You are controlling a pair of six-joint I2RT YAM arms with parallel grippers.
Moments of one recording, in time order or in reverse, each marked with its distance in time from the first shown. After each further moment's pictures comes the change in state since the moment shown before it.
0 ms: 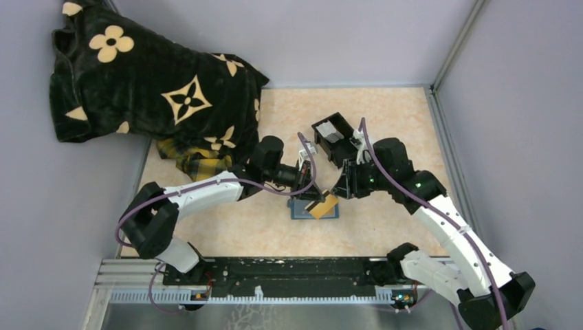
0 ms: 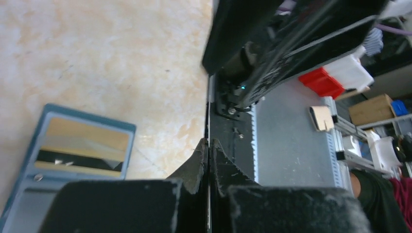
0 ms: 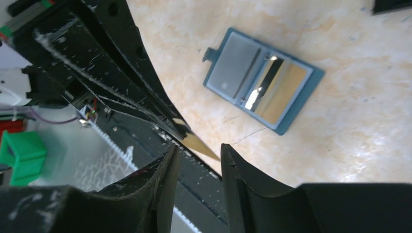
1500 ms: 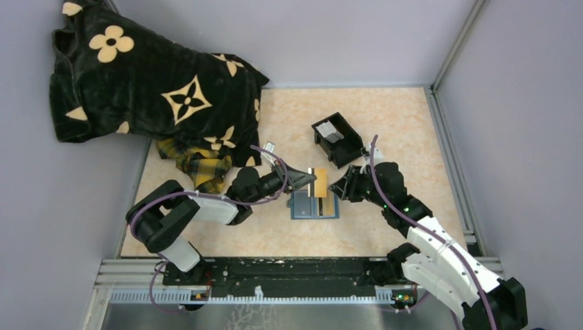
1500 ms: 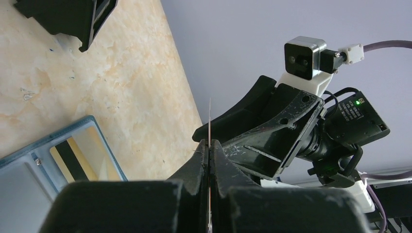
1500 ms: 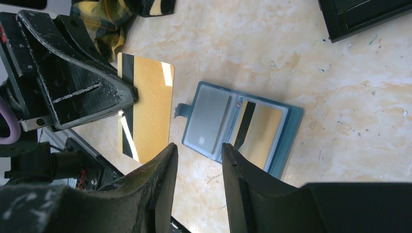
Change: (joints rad) left arm 0.016 0.063 -0.440 0.917 -0.676 -0.866; right arm -0.004 -0.151 -0.444 0.571 0.193 0.217
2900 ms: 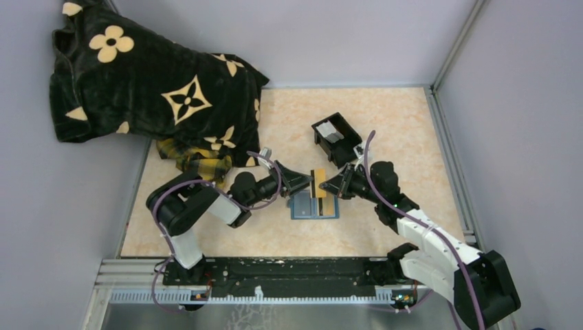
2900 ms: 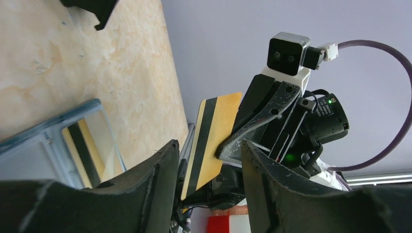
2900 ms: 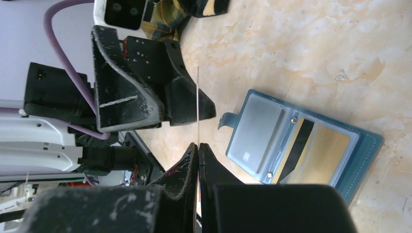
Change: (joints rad) left arm 0.053 0.206 -0.045 0.291 0.079 -0.191; right arm -0.039 0.175 -0.110 0.412 -0.233 0.190
